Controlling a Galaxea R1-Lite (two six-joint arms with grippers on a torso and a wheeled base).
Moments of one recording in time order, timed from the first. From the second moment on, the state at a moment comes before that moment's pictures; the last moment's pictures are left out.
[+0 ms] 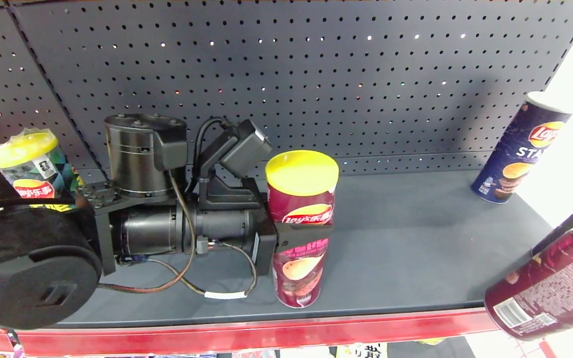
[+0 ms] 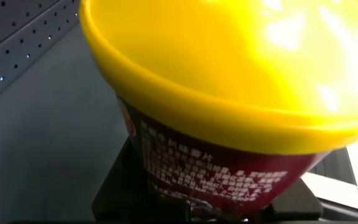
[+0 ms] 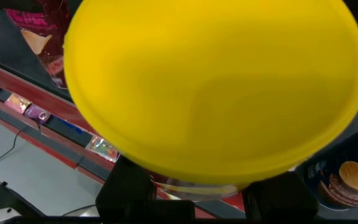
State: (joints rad) left arm -0.68 1.68 -0.88 -0.58 -0.61 0.08; right arm 0.25 0.74 -0.60 0.06 0.22 -0.13
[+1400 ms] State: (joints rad) left arm -0.71 1.68 -0.79 -0.68 -0.61 0.12; right arm 0.25 0.74 -0.60 0.06 0.22 -0.13
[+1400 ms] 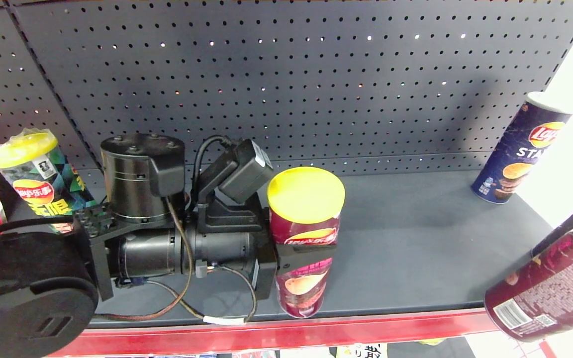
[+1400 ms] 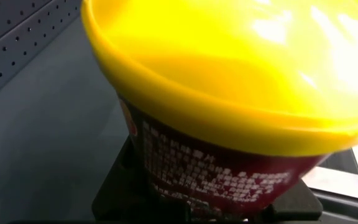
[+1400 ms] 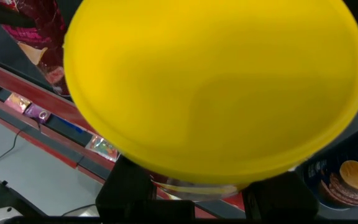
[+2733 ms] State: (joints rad) left arm -0.70 1.54 -0.59 -0.68 -0.51 0.11; right arm 0.31 0.97 -0.75 -0.04 0.23 -0.14
